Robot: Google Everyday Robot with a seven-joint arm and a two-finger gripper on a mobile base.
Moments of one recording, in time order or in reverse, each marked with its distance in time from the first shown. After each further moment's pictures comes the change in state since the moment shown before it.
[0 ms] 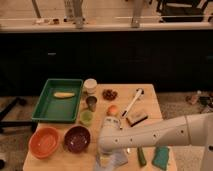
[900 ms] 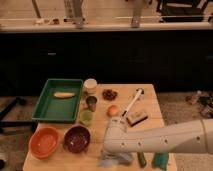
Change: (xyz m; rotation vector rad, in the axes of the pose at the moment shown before) arm 0.024 0.007 -0.049 0.068 0.000 -0.047
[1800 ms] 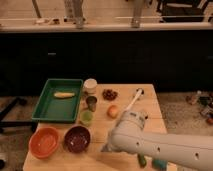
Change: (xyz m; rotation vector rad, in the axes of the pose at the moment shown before) arm -0.009 -0.018 -0.089 0.112 -0.129 -0.075
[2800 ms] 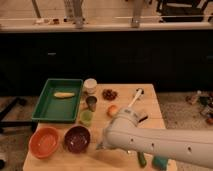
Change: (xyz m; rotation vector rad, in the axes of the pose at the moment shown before) arm -0.035 -0.009 0.007 0.002 -0.008 -0.071
